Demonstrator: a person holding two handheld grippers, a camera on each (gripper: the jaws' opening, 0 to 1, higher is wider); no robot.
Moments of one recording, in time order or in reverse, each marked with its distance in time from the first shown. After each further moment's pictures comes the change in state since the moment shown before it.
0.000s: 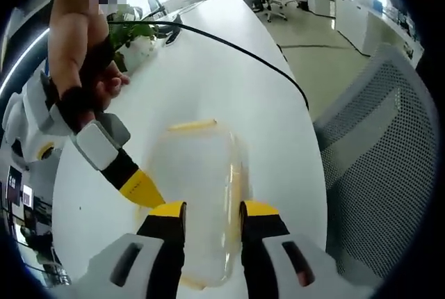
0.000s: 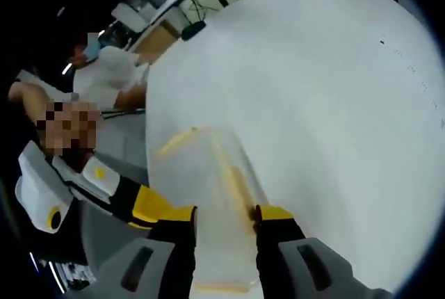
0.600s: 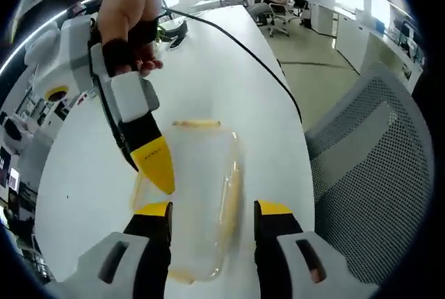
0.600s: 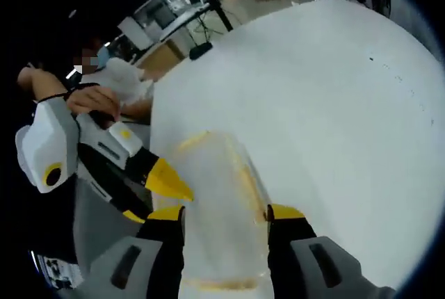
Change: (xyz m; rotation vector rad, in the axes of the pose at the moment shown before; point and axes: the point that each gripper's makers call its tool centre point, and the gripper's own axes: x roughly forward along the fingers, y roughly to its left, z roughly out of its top) left arm -0.007 0.002 -0.008 -0.156 -0.049 -0.059; right arm -0.010 0.016 -0.015 -0.045 -0.160 -0.037
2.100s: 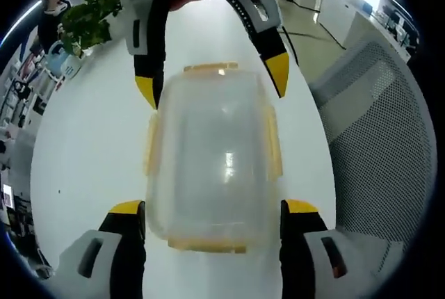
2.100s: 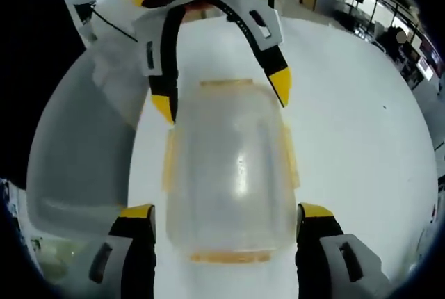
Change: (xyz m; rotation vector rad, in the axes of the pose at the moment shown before) left arm 0.010 0.030 -0.057 0.143 0.207 -0.144; right arm 0.012 0.011 -0.041 -0.391 0.169 -0.188
